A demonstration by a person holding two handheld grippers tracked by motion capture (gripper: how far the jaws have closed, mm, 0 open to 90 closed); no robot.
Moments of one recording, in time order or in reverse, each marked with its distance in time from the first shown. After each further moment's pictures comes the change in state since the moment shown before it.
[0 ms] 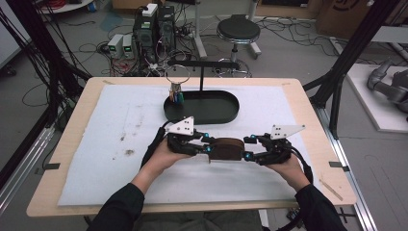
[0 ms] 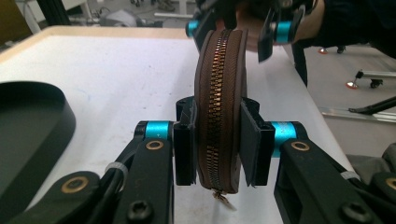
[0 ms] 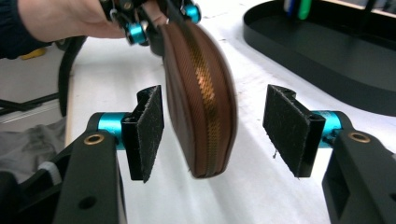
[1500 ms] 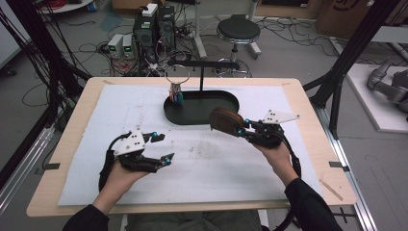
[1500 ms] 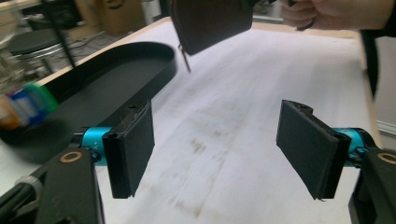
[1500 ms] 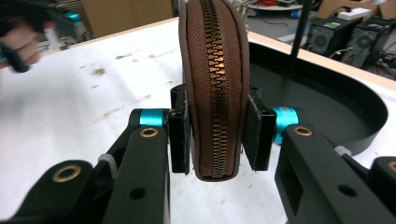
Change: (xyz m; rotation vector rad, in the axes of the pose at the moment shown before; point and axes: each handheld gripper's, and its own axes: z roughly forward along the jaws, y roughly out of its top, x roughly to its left) left arm -0.061 -0.039 -0.118 -0.009 0.429 -0.097; right arm -0.011 0.038 0.022 -0.099 -0.231 0.020
